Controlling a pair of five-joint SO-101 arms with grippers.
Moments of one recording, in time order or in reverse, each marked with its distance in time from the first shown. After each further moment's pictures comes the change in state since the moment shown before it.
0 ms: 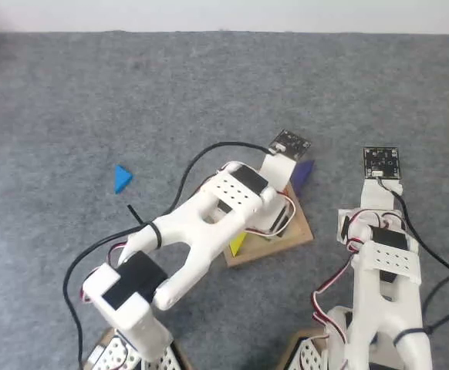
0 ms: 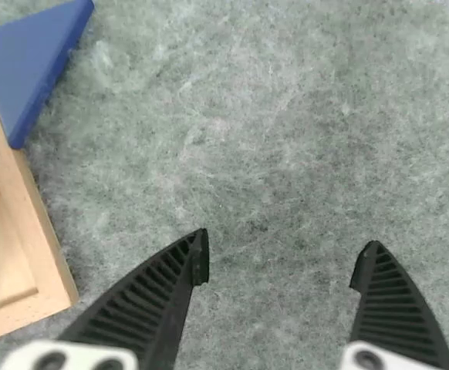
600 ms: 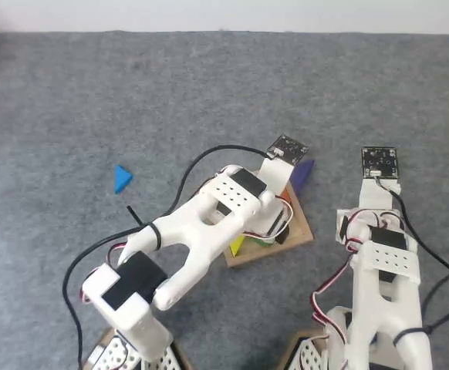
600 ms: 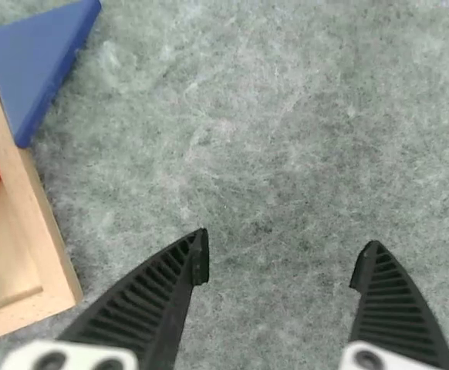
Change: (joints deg) left arm 0.0 -0.1 2.1 -0.4 -0.6; right arm -0.6 0.0 0.0 0.0 0.0
